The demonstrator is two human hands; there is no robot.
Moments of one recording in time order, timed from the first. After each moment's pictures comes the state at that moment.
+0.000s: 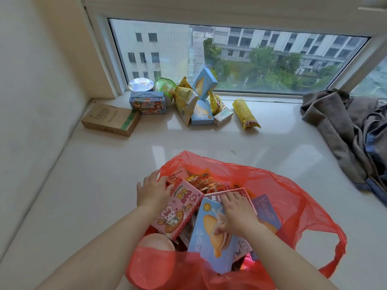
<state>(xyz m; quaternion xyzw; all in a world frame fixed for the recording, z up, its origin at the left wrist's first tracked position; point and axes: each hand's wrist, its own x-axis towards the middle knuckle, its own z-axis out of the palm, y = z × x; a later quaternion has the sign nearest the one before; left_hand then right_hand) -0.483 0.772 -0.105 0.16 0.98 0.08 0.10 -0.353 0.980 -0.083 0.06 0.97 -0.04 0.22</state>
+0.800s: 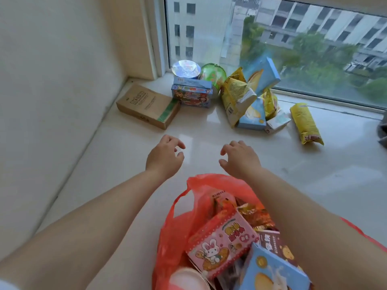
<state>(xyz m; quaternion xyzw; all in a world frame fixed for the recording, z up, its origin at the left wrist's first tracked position) -0.639 0.718 -0.082 0.10 0.95 0.28 0.07 -0.605 0.923 -0.062 0.01 0.99 -0.03 0.13</state>
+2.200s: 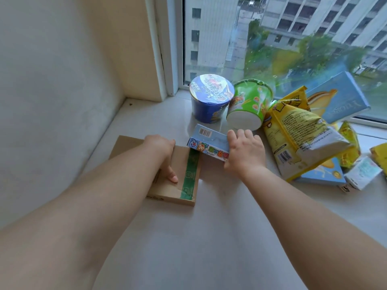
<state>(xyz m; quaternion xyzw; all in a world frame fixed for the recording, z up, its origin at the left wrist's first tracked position) -0.963 0.700 -0.178 0.17 0.92 -0.19 0.30 -0.888 0.891 -0.173 0.03 1.00 0.06 0.03</state>
